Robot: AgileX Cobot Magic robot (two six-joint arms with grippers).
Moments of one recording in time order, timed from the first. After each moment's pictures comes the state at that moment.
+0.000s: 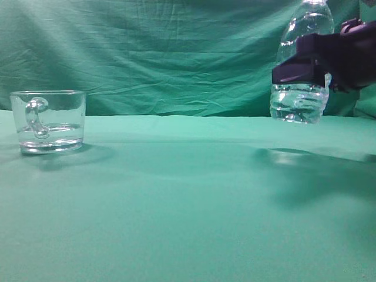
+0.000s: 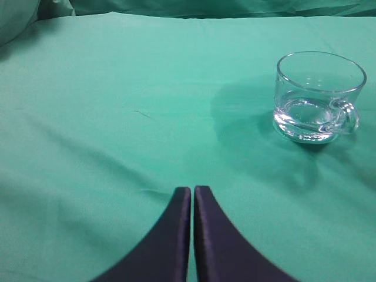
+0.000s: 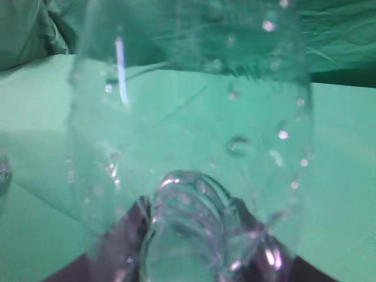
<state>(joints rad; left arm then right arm) 0.08 -0.02 0.02 -0.09 0.36 0.11 0.11 1.94 -0.63 -0.63 -1.10 0.34</state>
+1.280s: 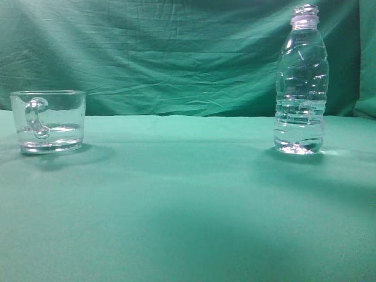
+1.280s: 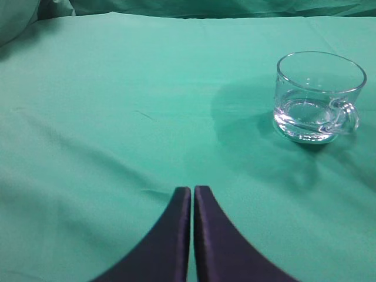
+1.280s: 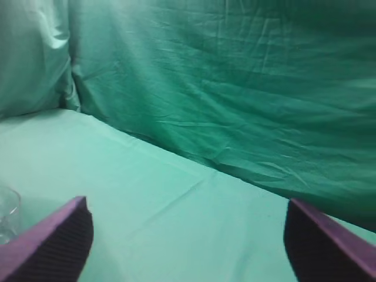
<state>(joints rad) 0.08 -0.02 0.02 -0.09 0.36 0.11 0.11 1.54 -0.63 -0.70 -0.94 0.38</state>
